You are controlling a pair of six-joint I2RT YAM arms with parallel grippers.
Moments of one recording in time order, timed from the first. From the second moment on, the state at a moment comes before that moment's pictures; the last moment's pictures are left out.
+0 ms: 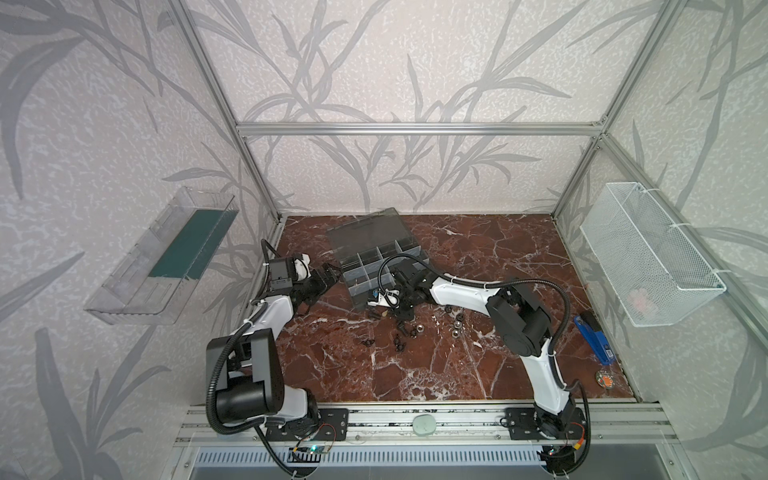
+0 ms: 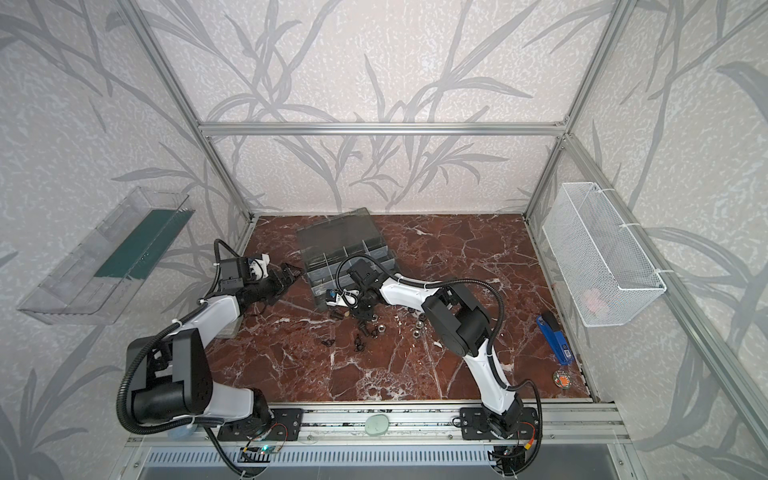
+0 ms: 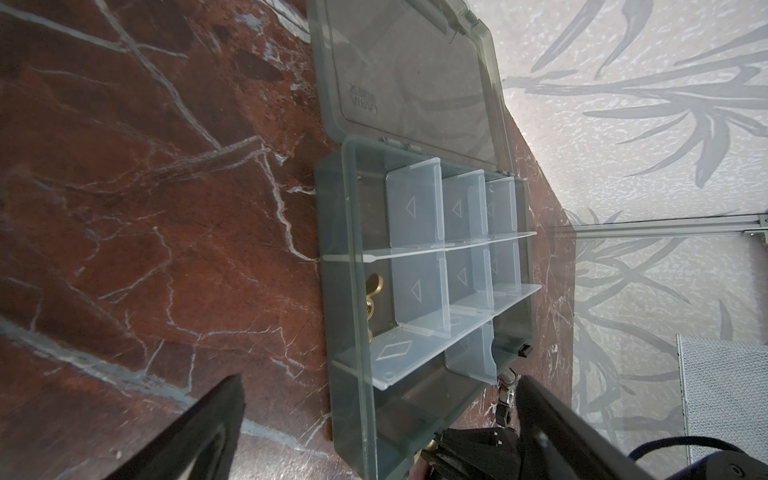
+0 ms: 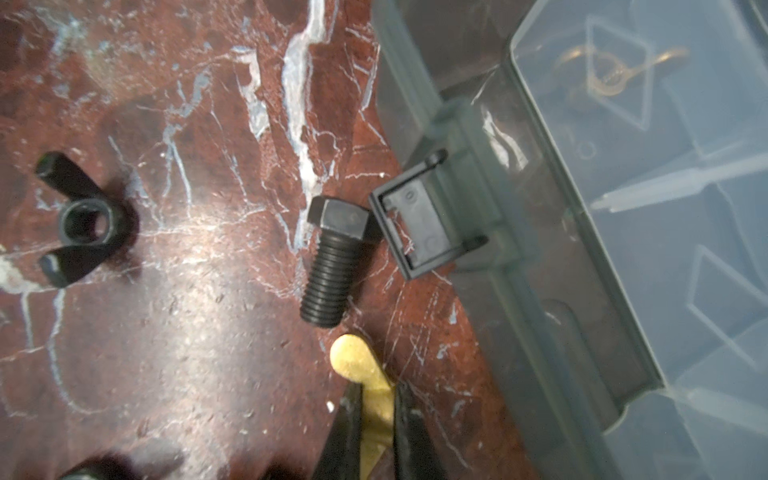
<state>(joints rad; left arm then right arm) 0.21 1.43 0.75 -0.12 0.60 -0.56 0.82 2.15 1.51 -0.42 -0.31 -0.66</state>
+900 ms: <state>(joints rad) 0.21 1.43 0.75 -0.06 0.63 -0.60 0.80 2.09 1.59 0.06 -0.40 -0.28</state>
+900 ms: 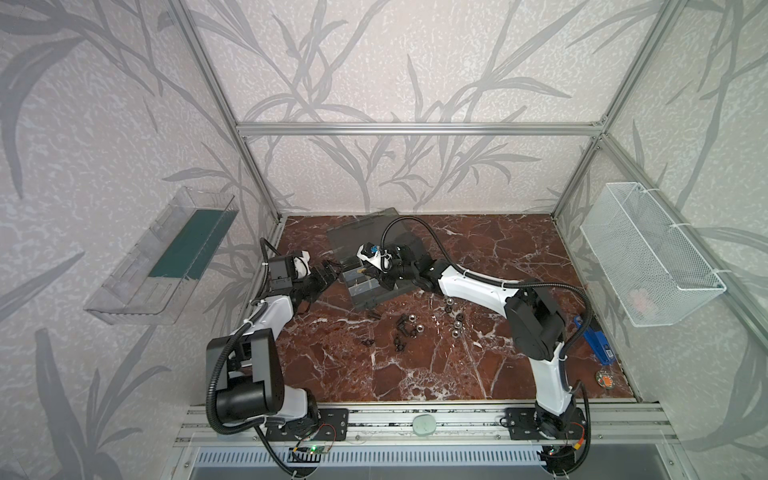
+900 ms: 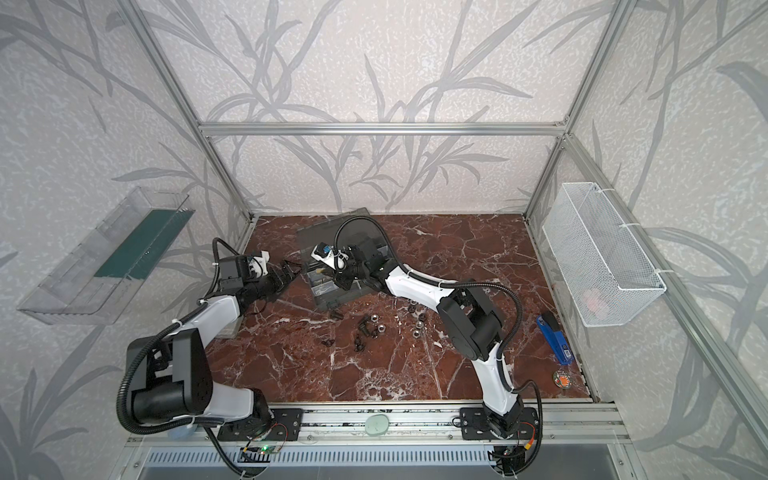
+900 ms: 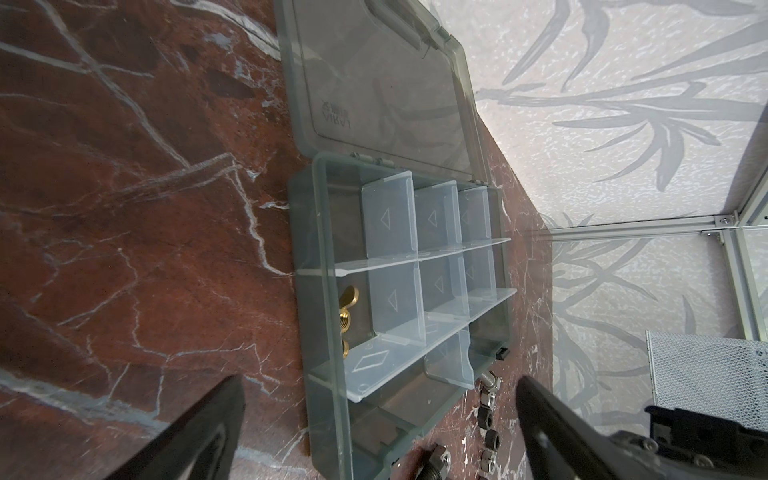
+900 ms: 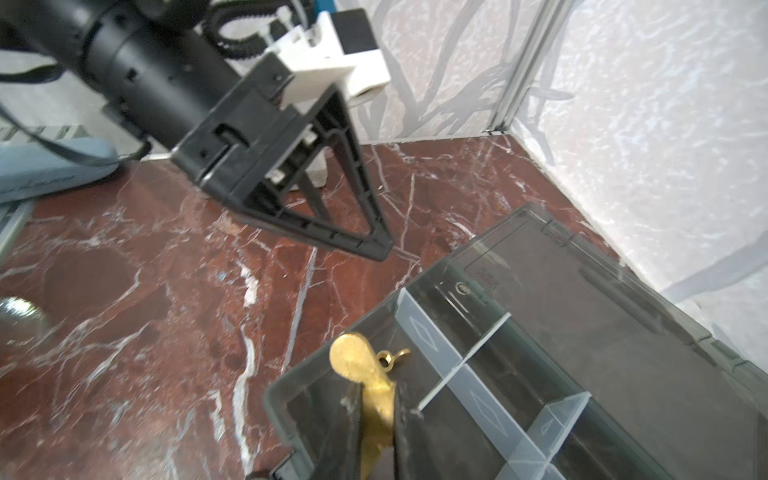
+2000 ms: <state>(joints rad) 0.21 1.43 0.73 0.07 0.69 -0.68 0.82 2.40 1.90 0.00 -0.29 -0.08</state>
